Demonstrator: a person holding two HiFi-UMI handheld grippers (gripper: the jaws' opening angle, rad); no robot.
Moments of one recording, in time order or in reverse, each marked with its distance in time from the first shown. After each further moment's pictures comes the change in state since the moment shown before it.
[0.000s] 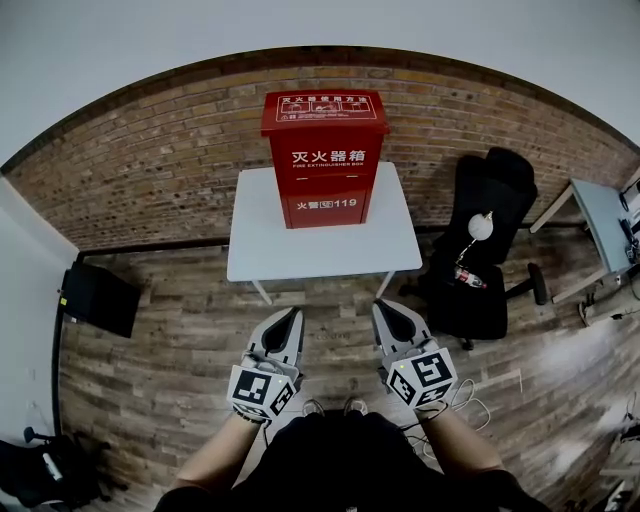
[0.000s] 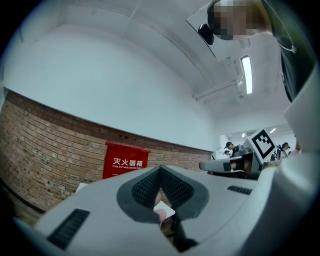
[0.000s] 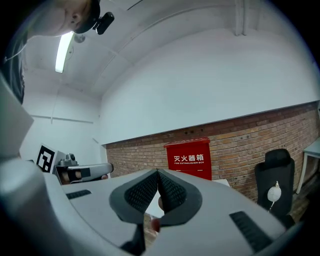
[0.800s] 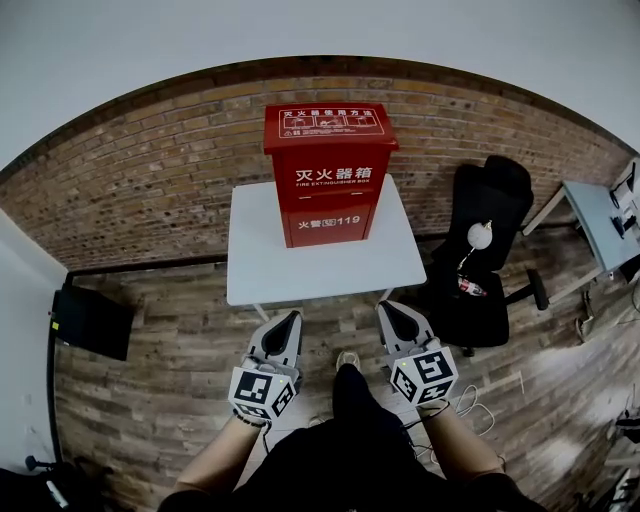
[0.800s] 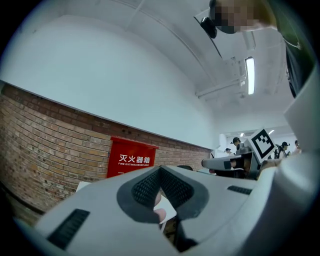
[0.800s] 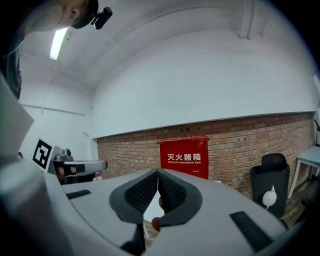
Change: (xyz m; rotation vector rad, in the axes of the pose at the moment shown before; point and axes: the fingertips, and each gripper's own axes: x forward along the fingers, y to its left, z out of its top) left arm 0.034 0.080 -0.011 -0.009 0.041 -0.030; right arm 0.073 -0.014 -0.010 -0.038 0.034 -0.093
